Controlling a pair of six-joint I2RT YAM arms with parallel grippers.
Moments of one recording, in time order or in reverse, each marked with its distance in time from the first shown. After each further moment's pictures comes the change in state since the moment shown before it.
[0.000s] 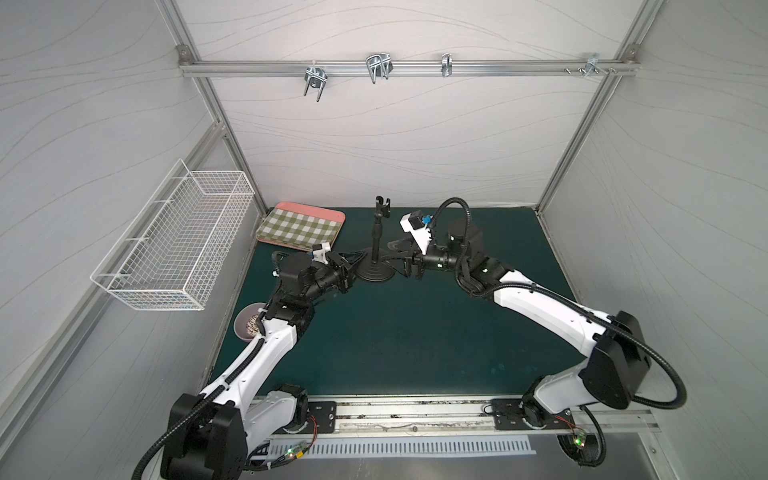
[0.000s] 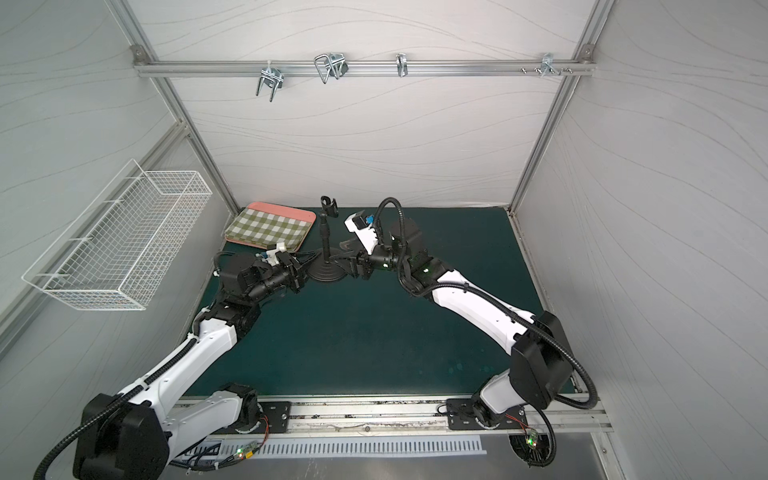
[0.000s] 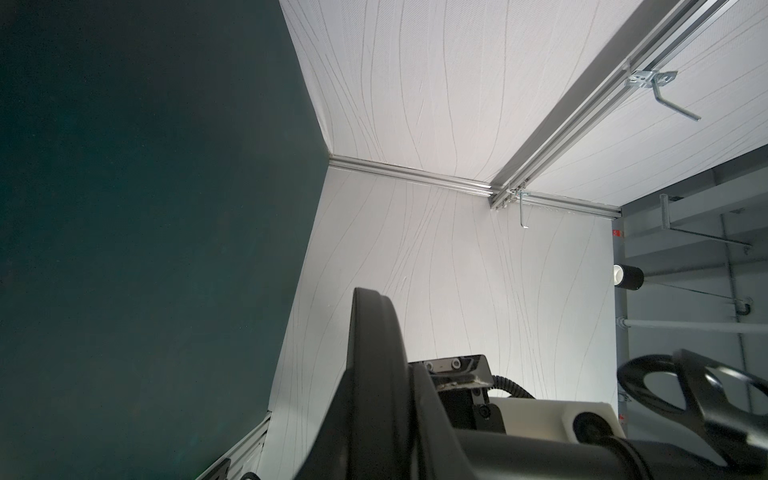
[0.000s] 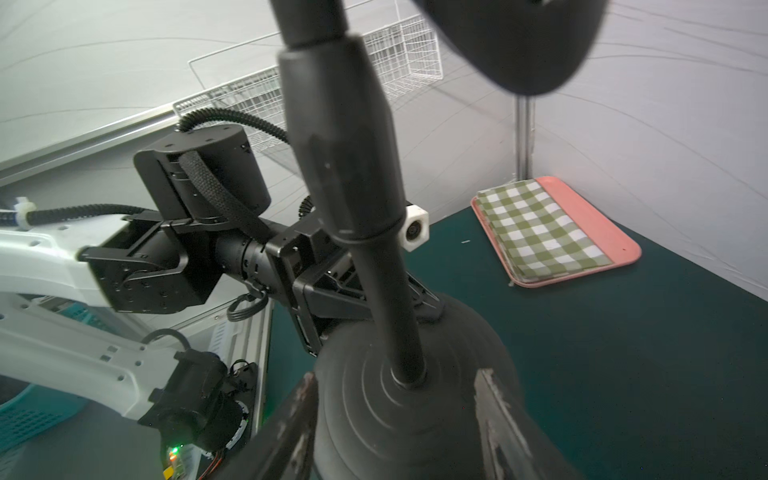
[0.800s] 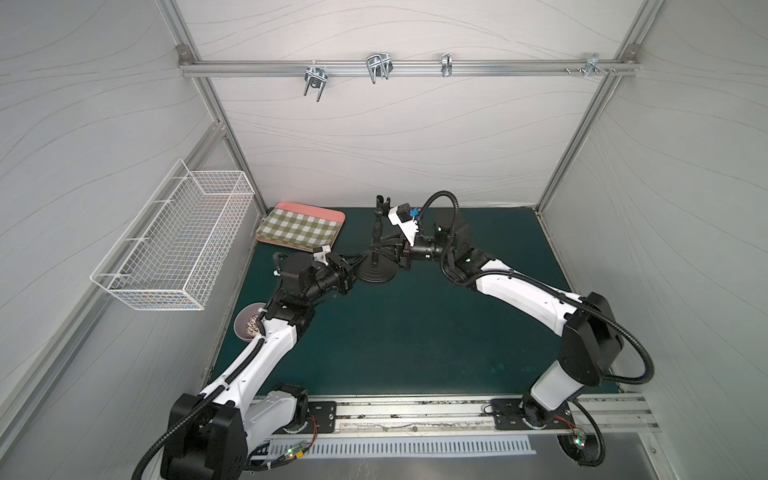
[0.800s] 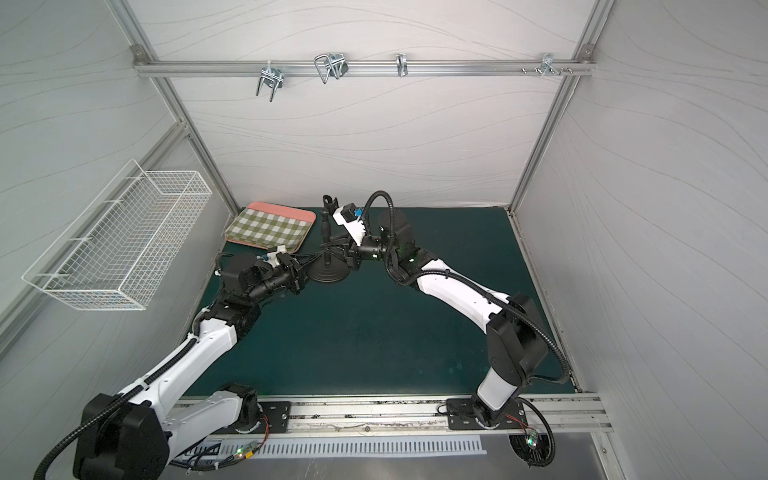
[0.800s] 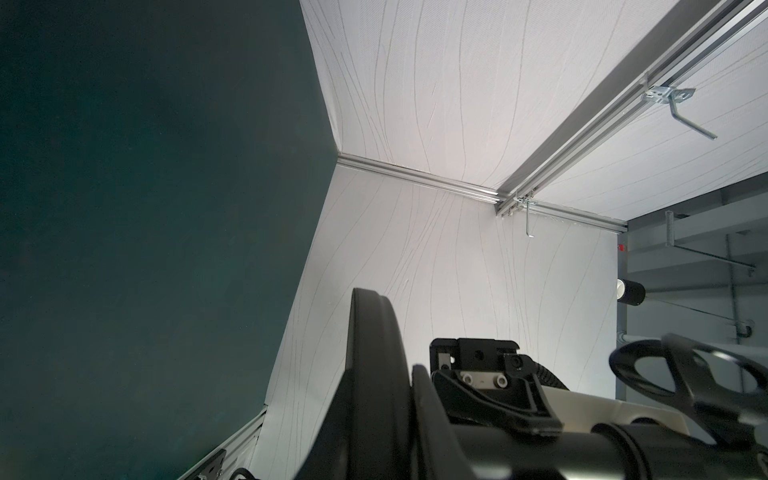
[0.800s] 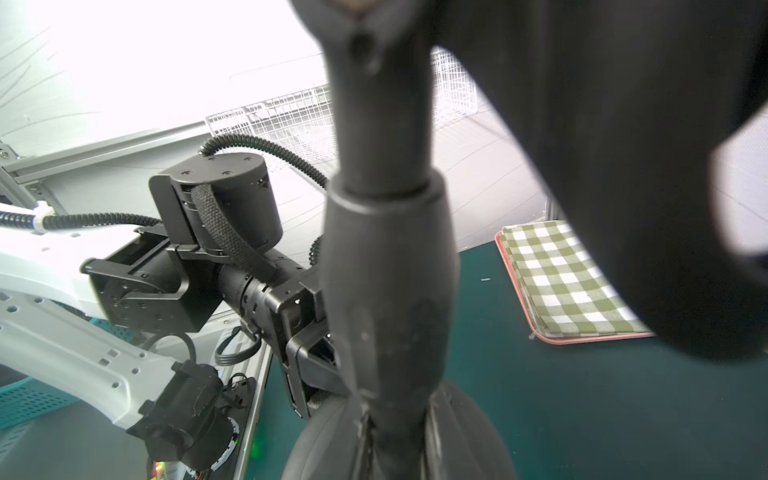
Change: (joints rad) left arm 0.000 0.000 -0.002 -0.037 -0.003 -0.020; right arm -0.008 0.124 0.083 0.117 -0.037 -0.011
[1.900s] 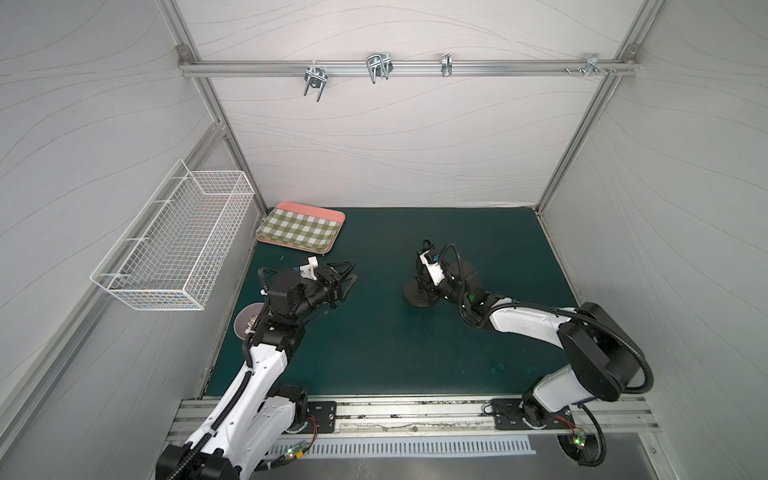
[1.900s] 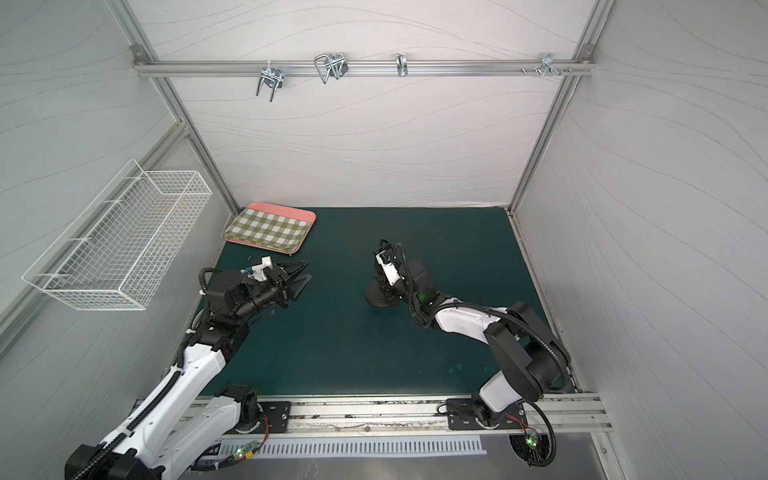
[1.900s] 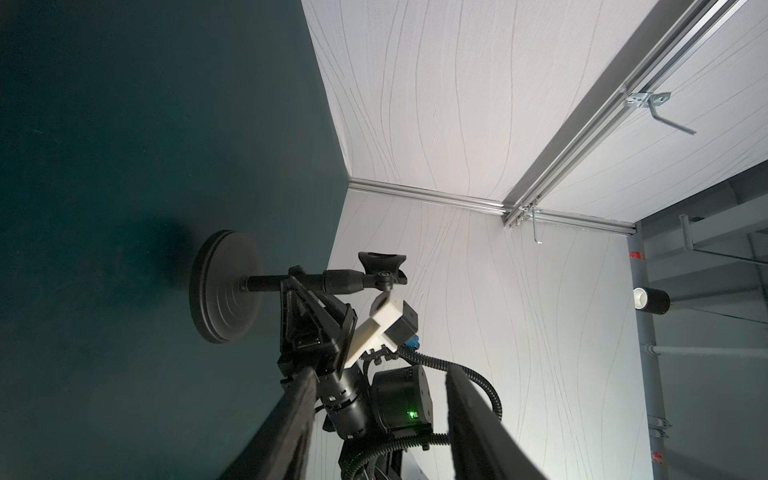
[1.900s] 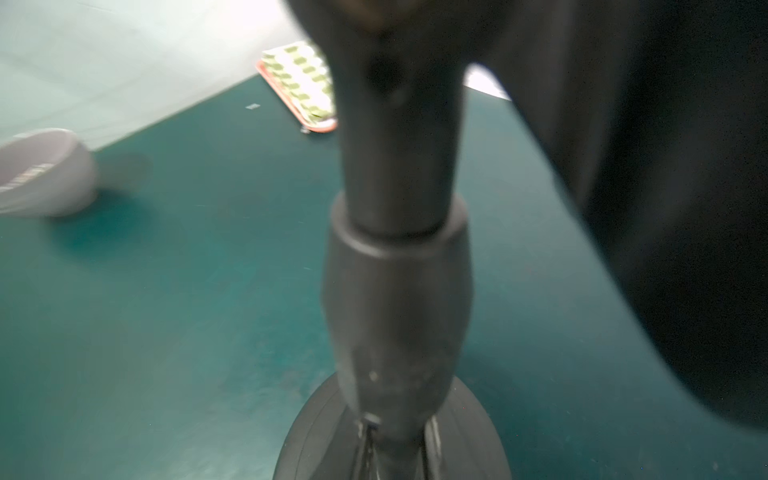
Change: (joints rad) left arm 0.054 -0.225 -0.103 -0.140 -0.047 0.084; right arm -0.048 -0.088 -0.613 0.197 0.615 -0.113
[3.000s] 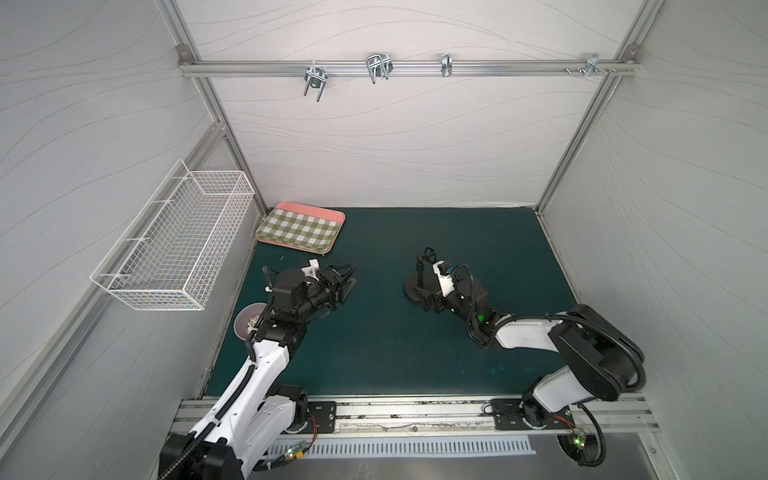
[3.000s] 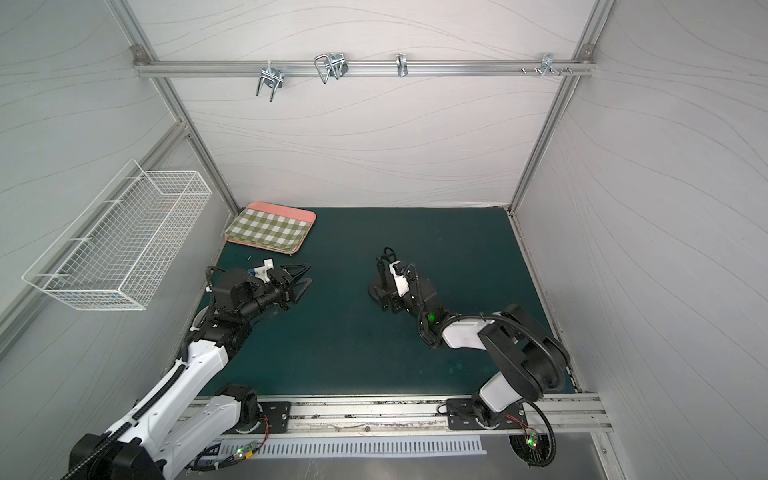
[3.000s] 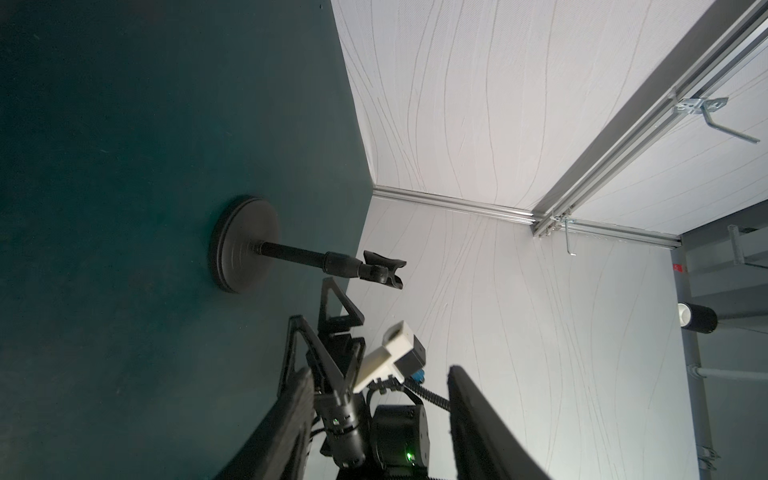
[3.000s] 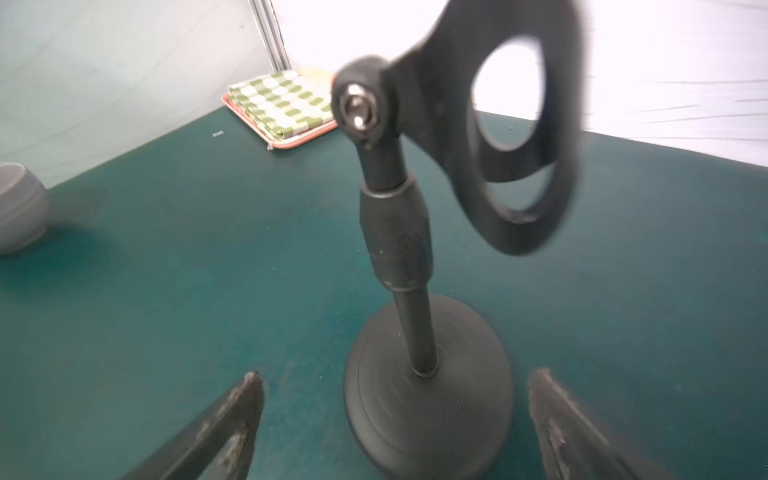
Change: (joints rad) left arm 0.002 0.060 -0.005 -0.021 -0.028 0.074; right arm 0.003 -0.102 -0.245 0.254 0.103 0.089
